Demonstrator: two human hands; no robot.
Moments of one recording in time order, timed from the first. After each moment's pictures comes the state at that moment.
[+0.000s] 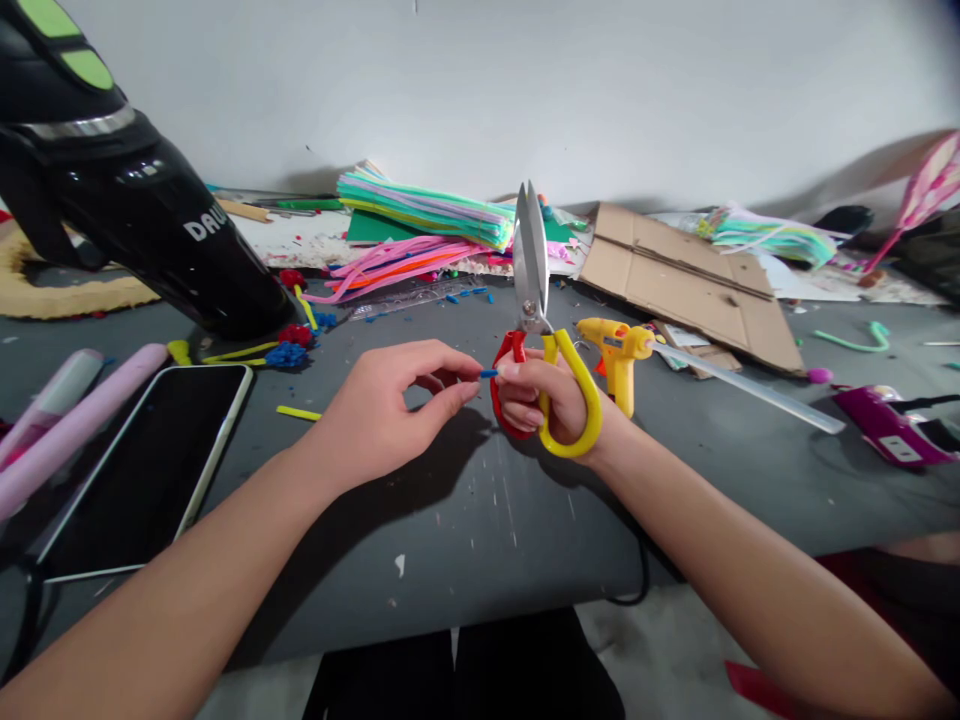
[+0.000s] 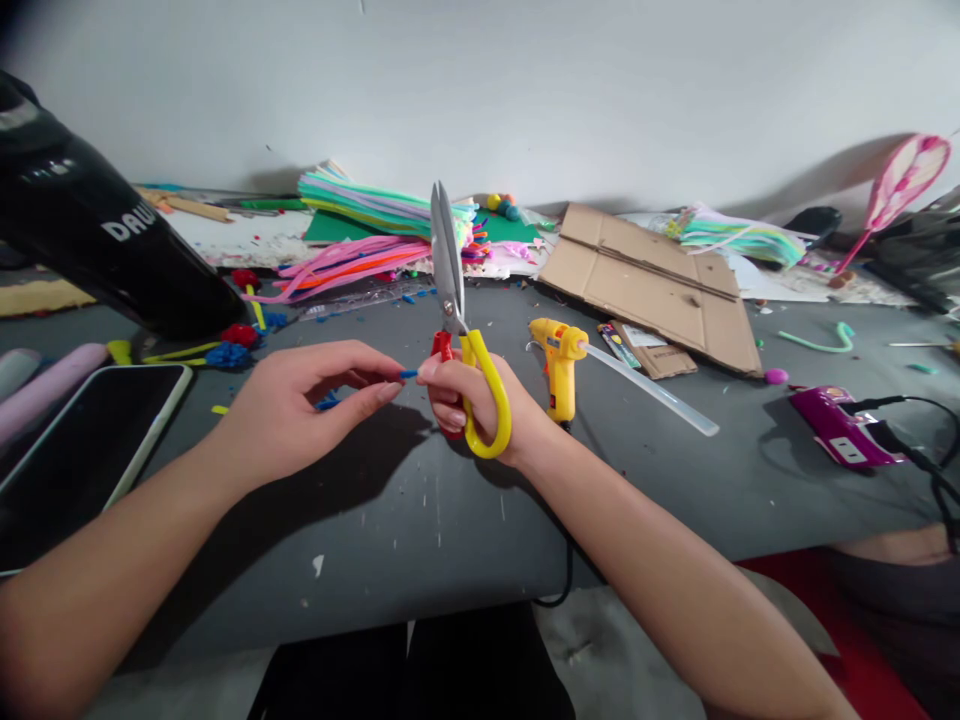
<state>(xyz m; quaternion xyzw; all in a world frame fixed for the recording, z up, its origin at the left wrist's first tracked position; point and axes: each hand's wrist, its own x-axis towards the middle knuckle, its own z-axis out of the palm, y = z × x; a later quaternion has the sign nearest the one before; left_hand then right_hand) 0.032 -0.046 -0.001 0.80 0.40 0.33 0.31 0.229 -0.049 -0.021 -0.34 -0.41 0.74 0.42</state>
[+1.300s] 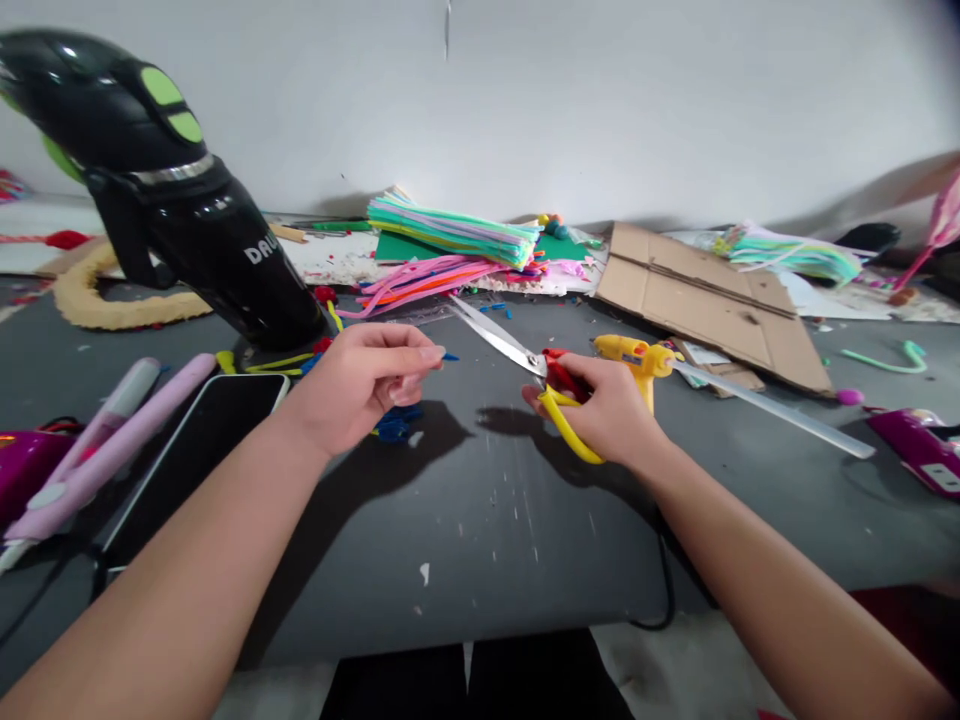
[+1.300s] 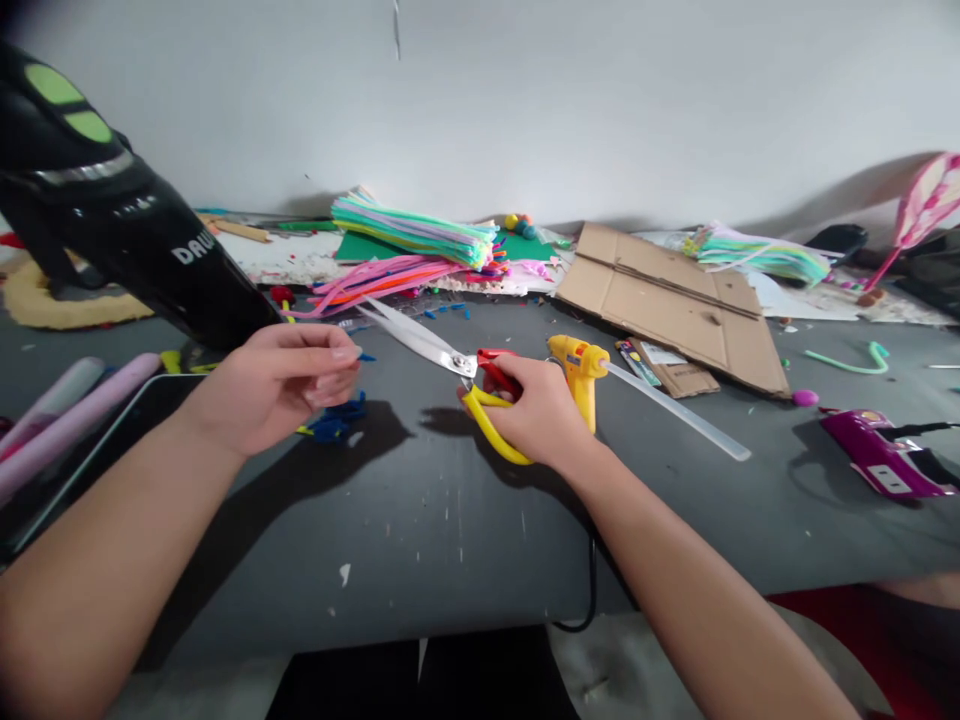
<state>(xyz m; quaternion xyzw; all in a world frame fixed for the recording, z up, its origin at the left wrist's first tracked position) -0.003 -0.018 0.009 0.49 0.40 0.40 0.66 0.255 -0.046 -0.023 -0.58 -0.72 0.21 0.32</state>
